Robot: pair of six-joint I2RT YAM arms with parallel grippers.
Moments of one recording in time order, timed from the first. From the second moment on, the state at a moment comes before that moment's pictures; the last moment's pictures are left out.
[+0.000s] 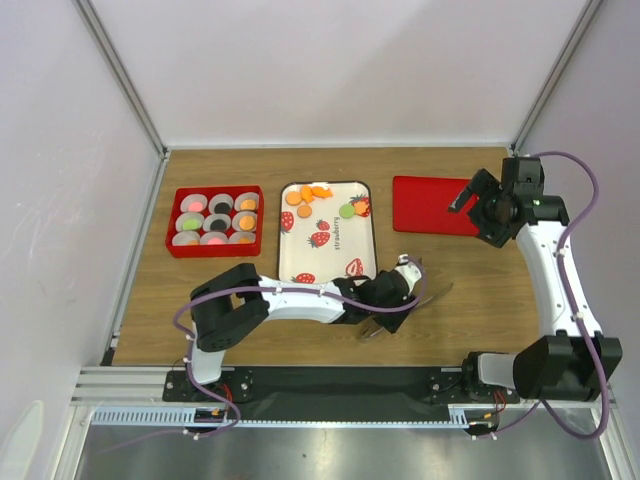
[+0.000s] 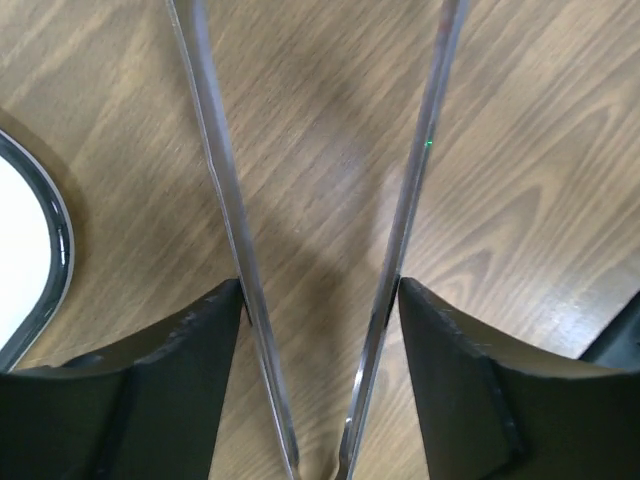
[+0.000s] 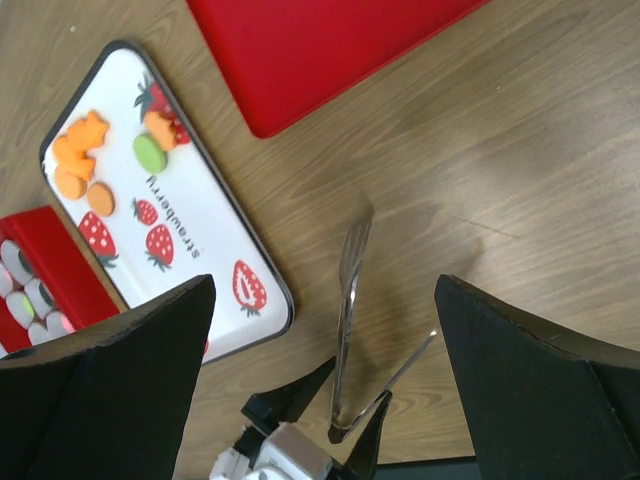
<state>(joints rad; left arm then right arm) -1.23 1.92 1.21 -0.12 -0.15 -0.36 -0.04 1.27 1.30 -0.90 -0.08 0.65</state>
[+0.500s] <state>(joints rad) -1.22 1.77 1.25 -0.13 -0.16 -0.27 -0.17 1.56 1.35 -0.80 -0.04 0.66</state>
